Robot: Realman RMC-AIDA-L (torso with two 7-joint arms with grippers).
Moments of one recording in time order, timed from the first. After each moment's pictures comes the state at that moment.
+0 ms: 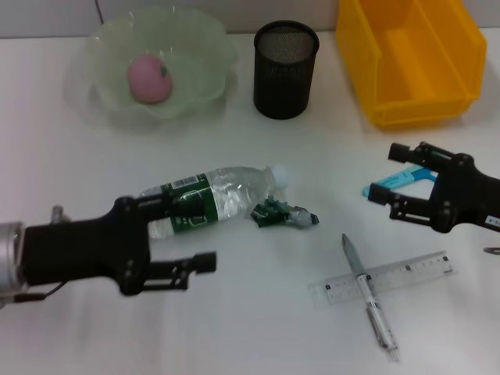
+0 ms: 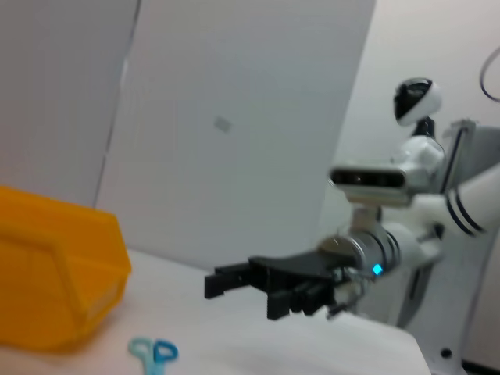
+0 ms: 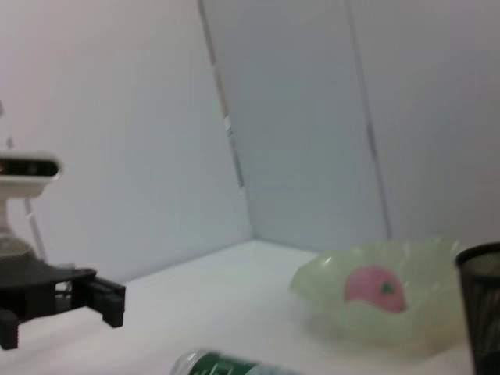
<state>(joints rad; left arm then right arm) -0.38 -1.96 1.20 0.46 1.47 1.71 -1.13 0.46 2.04 -0.36 -0.40 -2.08 -1.66 0.99</state>
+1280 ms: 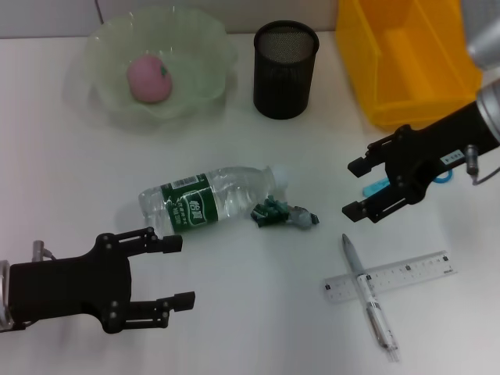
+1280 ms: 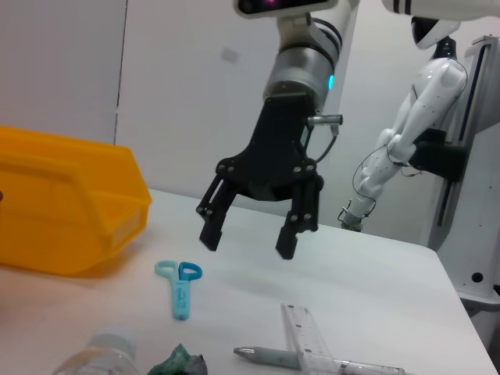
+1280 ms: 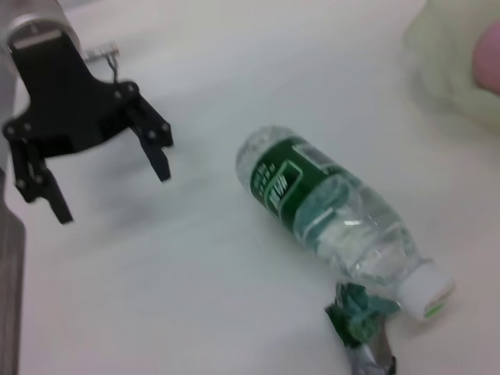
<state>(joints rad) -0.31 -1.95 1.15 0.45 1.60 1.67 -0.97 0.75 2.05 -0.95 -0.97 -2.39 -1.71 1.80</state>
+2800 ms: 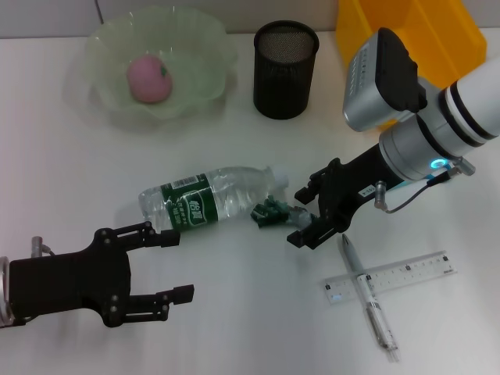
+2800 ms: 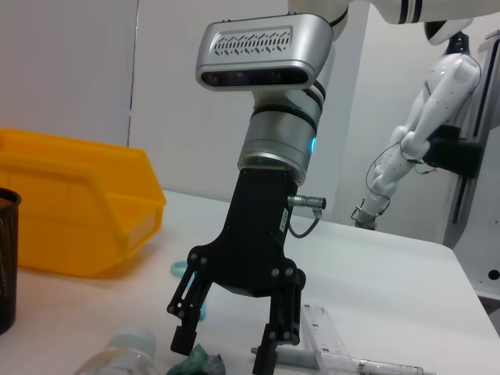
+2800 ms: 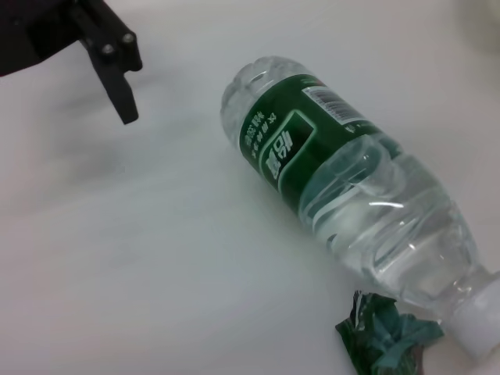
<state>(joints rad) -0.31 -1.96 1.14 0.46 1.60 1.65 -0.96 0.84 2.09 -1.24 -0.68 -2.31 -1.34 1.80</state>
